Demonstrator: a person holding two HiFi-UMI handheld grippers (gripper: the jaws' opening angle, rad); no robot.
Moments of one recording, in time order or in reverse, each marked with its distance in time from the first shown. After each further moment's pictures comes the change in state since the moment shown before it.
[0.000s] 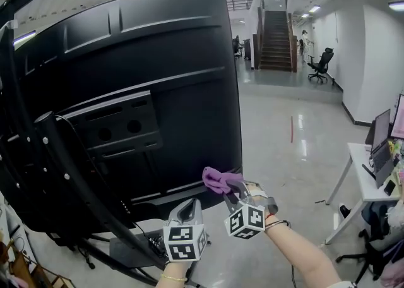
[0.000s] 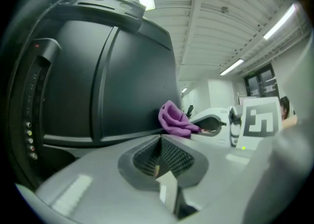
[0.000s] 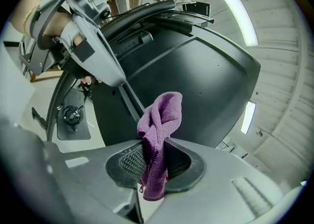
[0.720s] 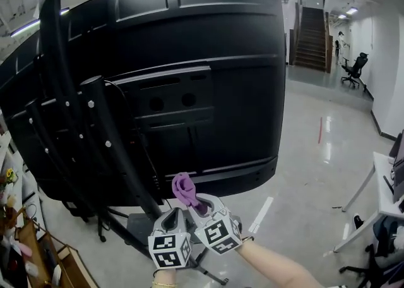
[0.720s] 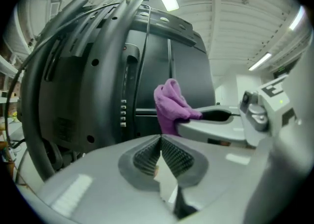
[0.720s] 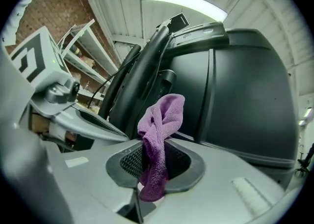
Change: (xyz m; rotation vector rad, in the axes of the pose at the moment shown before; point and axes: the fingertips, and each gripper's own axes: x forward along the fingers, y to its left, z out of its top) left arm -0.116 0.114 -0.070 -0.106 0.058 0.299; right arm -0.011 0.140 0.179 0.511 -0.373 0.331
